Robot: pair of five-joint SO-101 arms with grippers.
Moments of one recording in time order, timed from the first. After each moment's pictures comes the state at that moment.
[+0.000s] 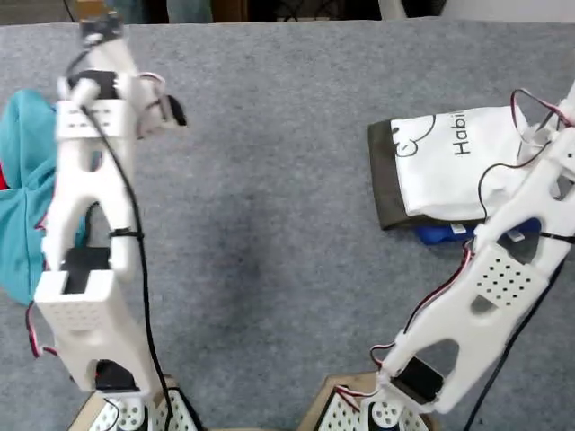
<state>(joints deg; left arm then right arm) -9.0 19.1 -29.5 84.1 14.9 37.9 52.2 -73.9 97.5 17.8</state>
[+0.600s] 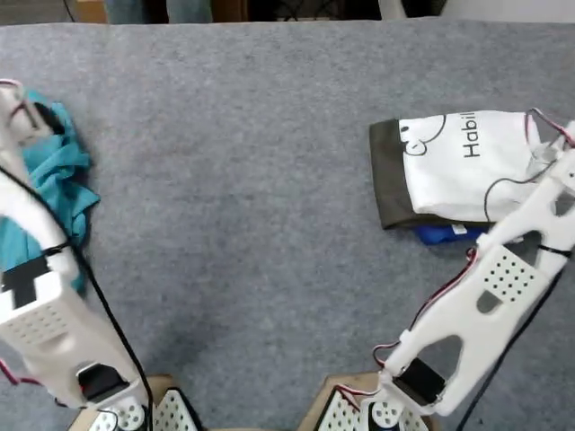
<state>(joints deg) -34.0 19.0 -45.1 98.3 5.4 40.4 65.5 -92.5 100.5 17.8</state>
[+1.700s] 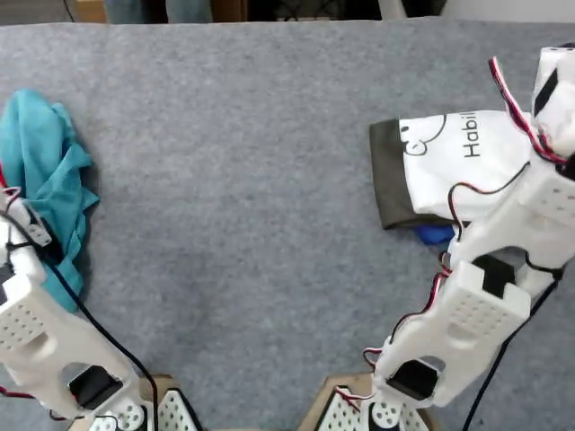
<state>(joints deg) -43.9 22.7 -4.4 89.2 -4.8 28.3 23.9 -93.0 101.1 17.8</state>
